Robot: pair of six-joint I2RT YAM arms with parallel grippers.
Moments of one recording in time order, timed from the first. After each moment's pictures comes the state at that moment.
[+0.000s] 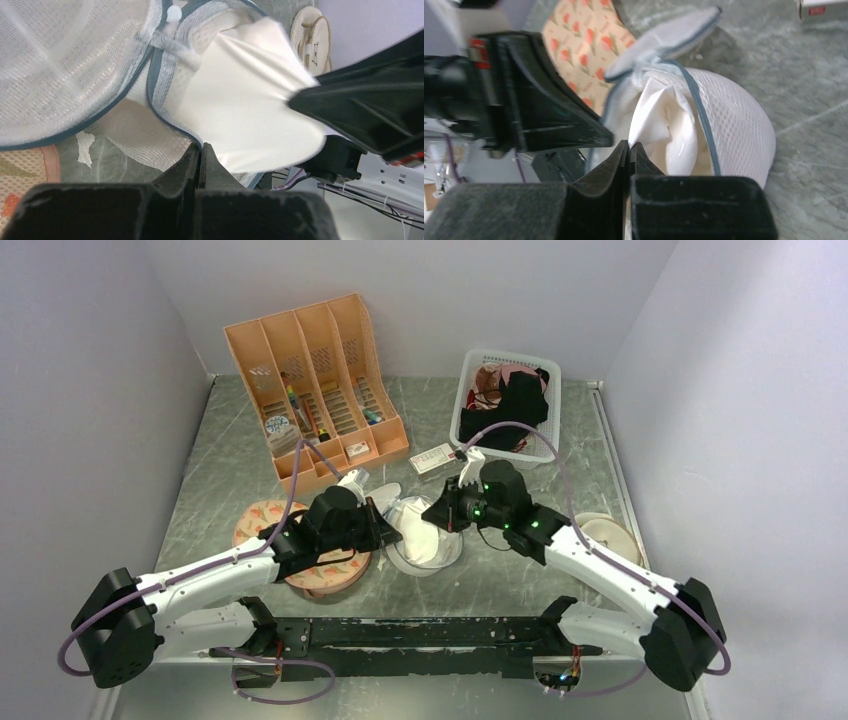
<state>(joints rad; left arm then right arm) -0.88 1.07 0.58 -0.06 0.05 -0.98 0.72 1.10 0.69 -0.09 -0.29 0.50</state>
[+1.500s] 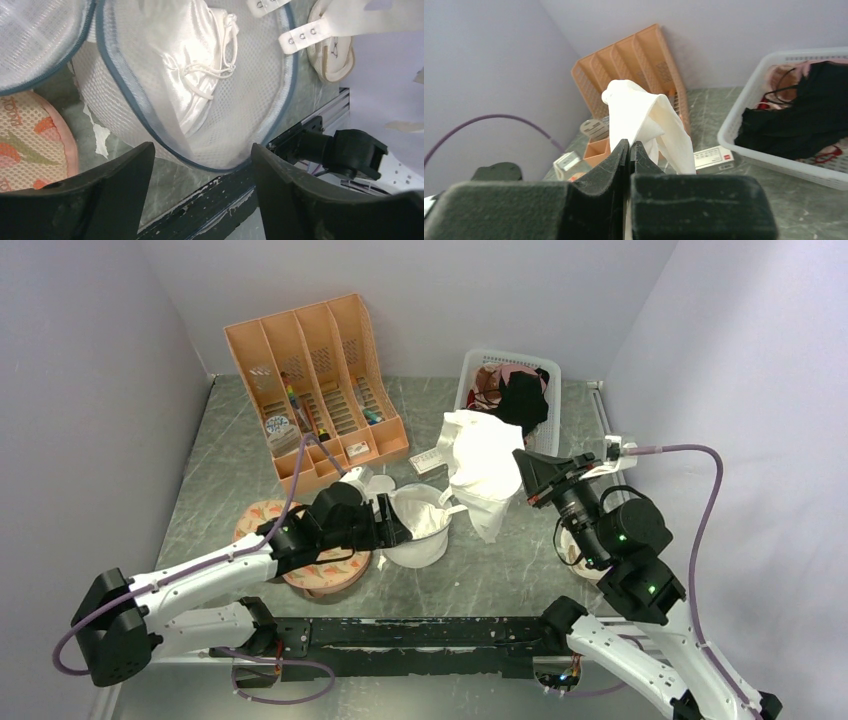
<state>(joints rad) -0.91 1.07 0.65 -0.19 0.00 -0.91 0.72 0.52 0.91 -0.22 0.26 0.42</state>
